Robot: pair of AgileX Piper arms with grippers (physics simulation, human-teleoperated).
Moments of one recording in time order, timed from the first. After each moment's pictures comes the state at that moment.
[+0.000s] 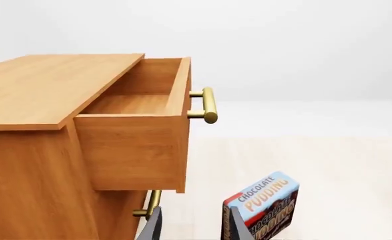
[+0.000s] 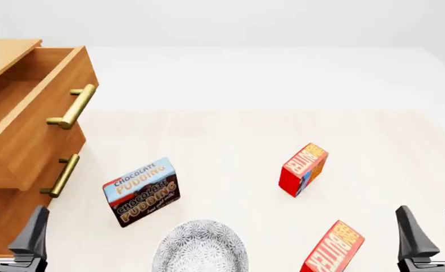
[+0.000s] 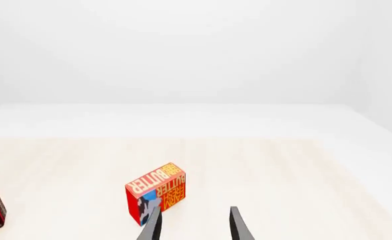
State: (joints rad) left arm 0.01 0.03 -0.01 -0.01 0.01; right arm 0.00 0.01 -0.01 -0.01 0.00
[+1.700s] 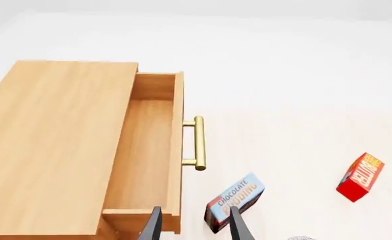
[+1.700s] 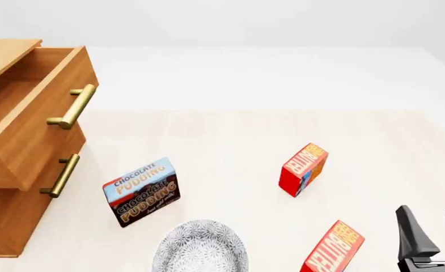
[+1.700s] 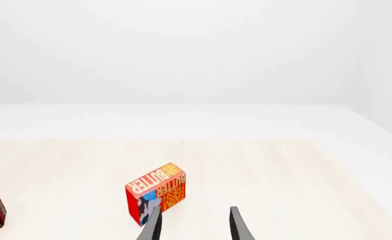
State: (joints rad) left arm -0.03 0.67 -1.22 0.99 -0.03; right arm 0.00 0.01 -0.01 -0.01 0.00
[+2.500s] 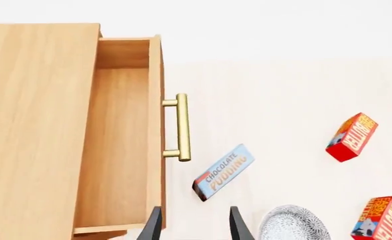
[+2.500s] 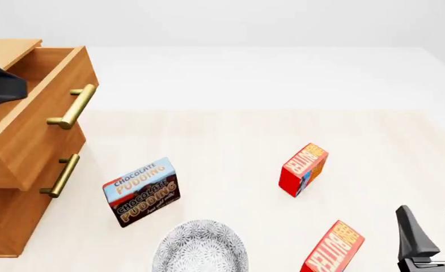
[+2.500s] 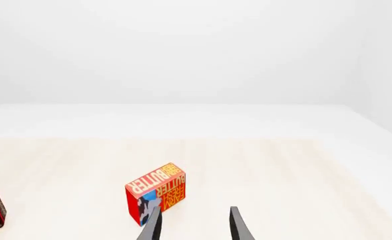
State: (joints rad) left arm -0.11 0.96 -1.44 1.21 -0.07; right arm 0.00 0.01 -0.01 -0.01 0.00
